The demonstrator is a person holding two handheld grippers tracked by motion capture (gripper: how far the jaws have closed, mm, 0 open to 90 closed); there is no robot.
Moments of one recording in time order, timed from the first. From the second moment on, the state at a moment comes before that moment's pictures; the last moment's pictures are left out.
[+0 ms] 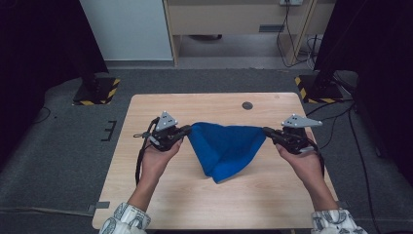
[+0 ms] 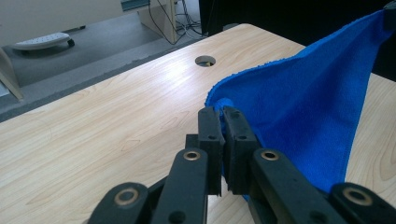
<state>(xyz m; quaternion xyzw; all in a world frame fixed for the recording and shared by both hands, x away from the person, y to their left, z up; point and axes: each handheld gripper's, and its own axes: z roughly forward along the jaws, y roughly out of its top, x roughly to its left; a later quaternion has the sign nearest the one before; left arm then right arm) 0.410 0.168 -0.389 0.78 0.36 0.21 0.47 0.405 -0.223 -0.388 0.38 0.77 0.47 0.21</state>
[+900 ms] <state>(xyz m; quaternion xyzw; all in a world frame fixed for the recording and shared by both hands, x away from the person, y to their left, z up) 0.370 0.173 -0.338 0.76 0.32 0.23 0.52 0.365 -0.231 -0.340 0.34 0.75 0.50 0.25</state>
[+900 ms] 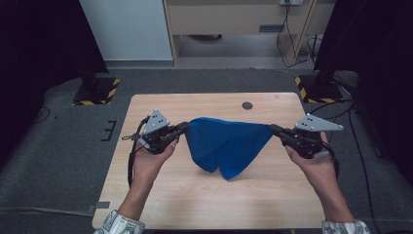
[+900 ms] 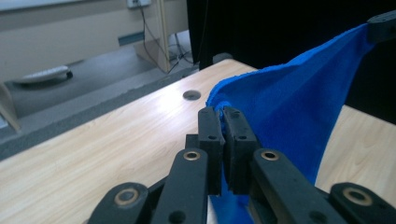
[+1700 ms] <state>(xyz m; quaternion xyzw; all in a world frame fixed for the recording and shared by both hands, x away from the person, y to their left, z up) 0.421 0.162 -0.362 0.78 0.34 0.22 0.47 0.416 -0.237 -0.370 0.37 0.77 0.47 0.23</state>
